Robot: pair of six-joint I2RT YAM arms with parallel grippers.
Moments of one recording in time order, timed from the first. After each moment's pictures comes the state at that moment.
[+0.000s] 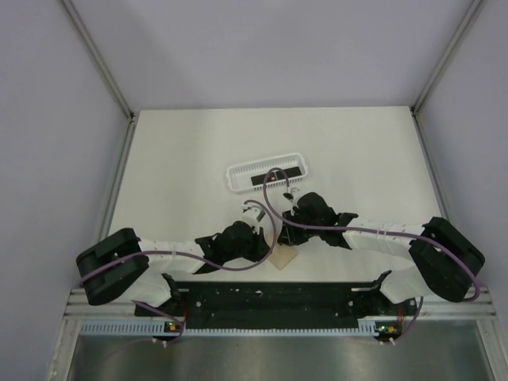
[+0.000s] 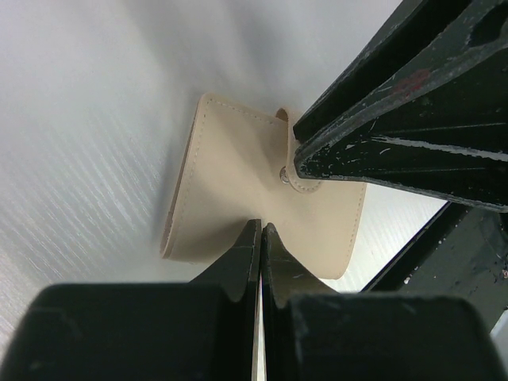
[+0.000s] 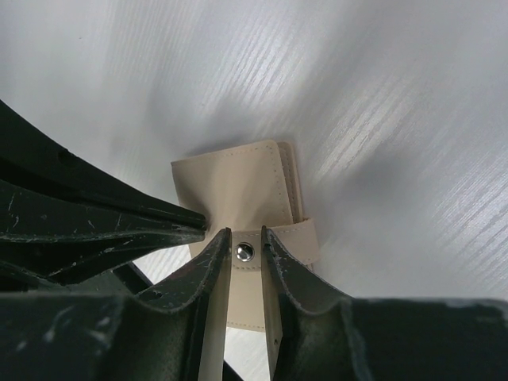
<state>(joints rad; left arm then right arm) -1.03 1.36 0.40 0.35 -0.04 -0.69 0.82 1.38 0.60 0.02 -0.21 0.52</state>
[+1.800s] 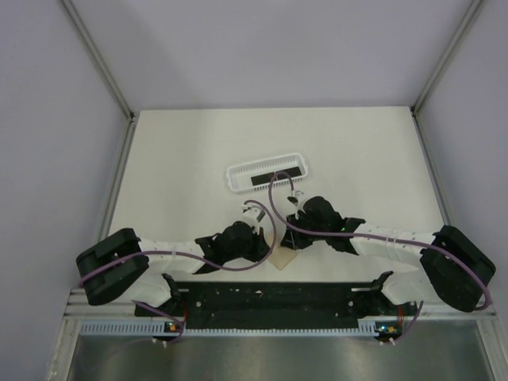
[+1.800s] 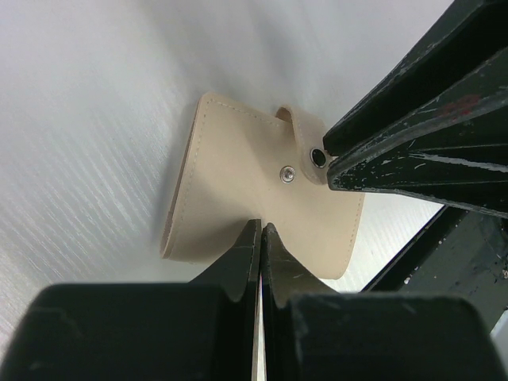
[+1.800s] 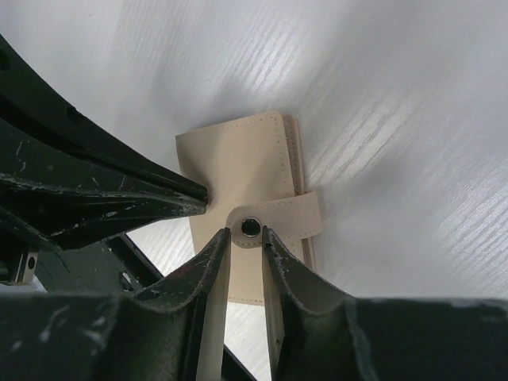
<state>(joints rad) -1.03 1.36 0.40 0.35 -0.04 -0.69 0.82 1.29 0.53 0.02 -0.23 0.50</state>
